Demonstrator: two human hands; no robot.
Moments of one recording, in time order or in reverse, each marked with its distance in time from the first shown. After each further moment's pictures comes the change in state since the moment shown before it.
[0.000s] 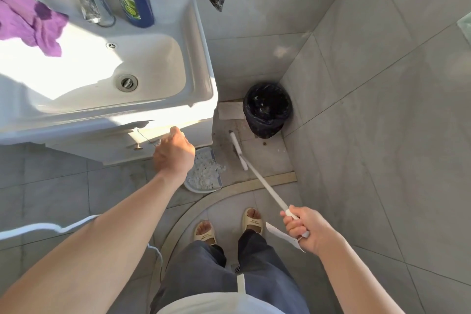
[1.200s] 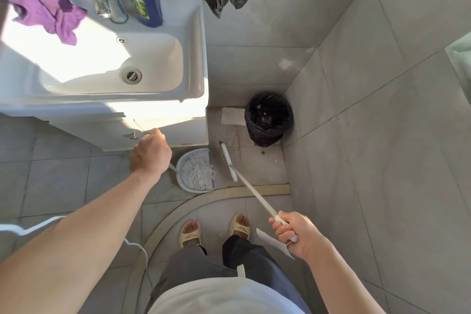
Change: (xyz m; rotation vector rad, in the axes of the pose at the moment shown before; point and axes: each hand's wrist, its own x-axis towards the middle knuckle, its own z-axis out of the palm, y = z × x) left_hand -0.029 -0.006 -0.004 0.045 0.029 -0.111; right_hand -0.006 -0.029 -0.041 -0.132 -0.052 0.043
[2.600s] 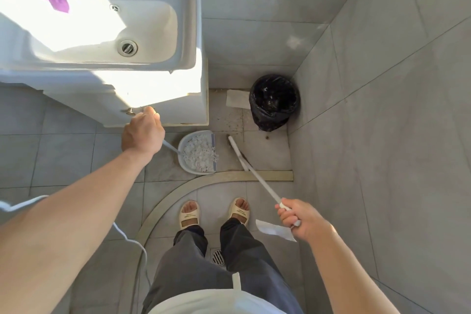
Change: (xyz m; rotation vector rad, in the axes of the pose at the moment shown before) left_hand -0.019 0.011 0.015 0.053 0.059 -0.009; right_hand 0.039 -0.015 -0.057 -0.132 0.052 -0.007
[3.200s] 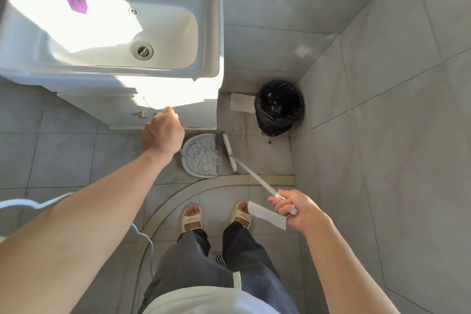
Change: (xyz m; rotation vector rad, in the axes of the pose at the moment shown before) left_hand 0.019 -0.010 -0.008 -0.033 -0.022 0.023; right_hand -0.011 -0.014 0.073 0.136 -0.082 0.038
